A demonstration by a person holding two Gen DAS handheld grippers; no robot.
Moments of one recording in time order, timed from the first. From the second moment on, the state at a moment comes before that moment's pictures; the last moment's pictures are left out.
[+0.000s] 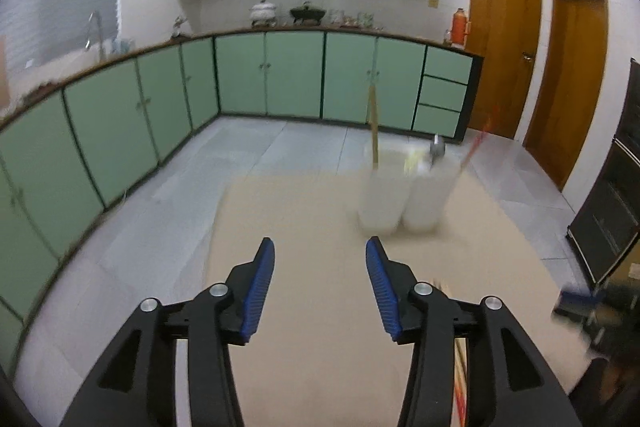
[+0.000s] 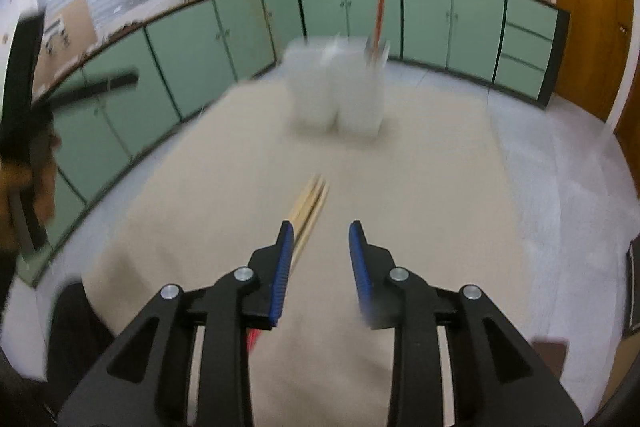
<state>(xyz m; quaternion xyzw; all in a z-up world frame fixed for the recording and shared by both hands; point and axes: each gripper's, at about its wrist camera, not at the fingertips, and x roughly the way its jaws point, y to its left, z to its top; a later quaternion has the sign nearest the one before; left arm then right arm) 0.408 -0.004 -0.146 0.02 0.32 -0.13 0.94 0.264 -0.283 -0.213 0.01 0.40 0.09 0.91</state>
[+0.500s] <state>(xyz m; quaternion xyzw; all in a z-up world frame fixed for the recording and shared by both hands) 0.299 -0.012 -0.231 0.00 0.35 -0.15 0.93 0.204 -0.228 -0.298 -0.03 0.40 0.09 0.91</state>
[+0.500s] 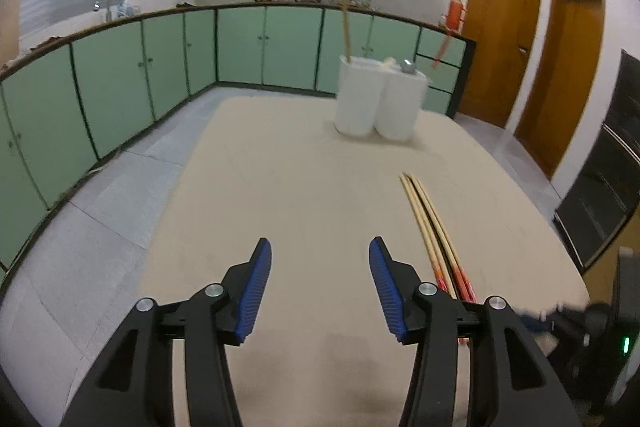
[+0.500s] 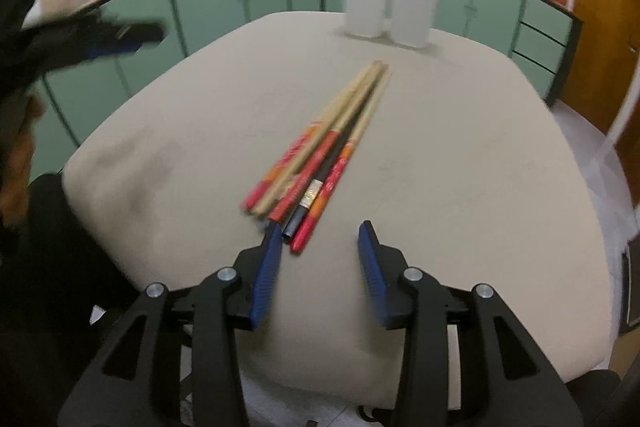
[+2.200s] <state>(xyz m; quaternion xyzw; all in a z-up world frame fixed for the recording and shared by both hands) 0.277 -0.098 -0.300 0.07 0.38 -0.20 0.90 0.210 -0.290 -0.308 0.00 0.39 0.04 0.92</state>
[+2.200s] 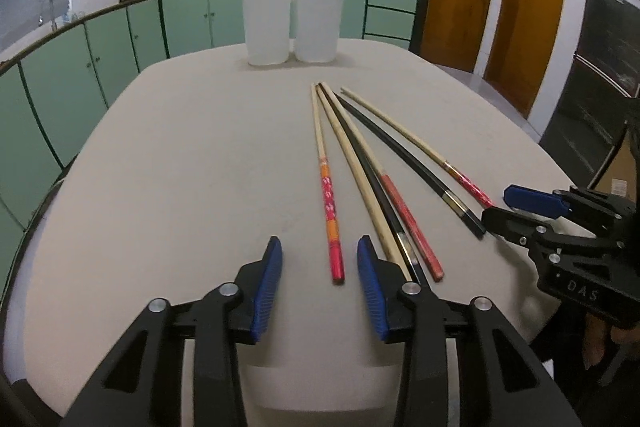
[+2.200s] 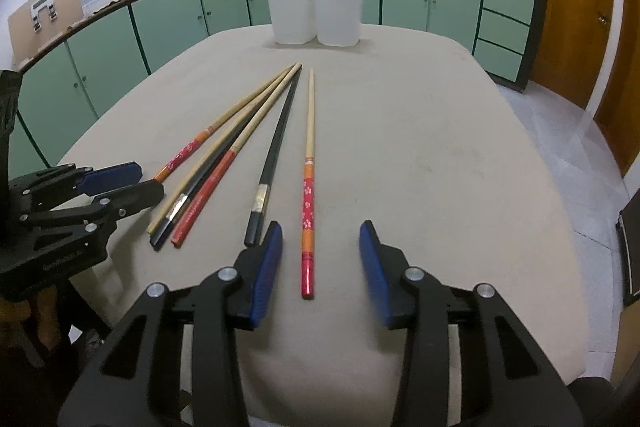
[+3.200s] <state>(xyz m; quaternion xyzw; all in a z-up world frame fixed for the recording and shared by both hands) 0.284 -0.070 -0.264 0.00 0.38 -0.16 0.91 0.196 -0.300 -0.261 0.03 0.36 -0.01 0.93</state>
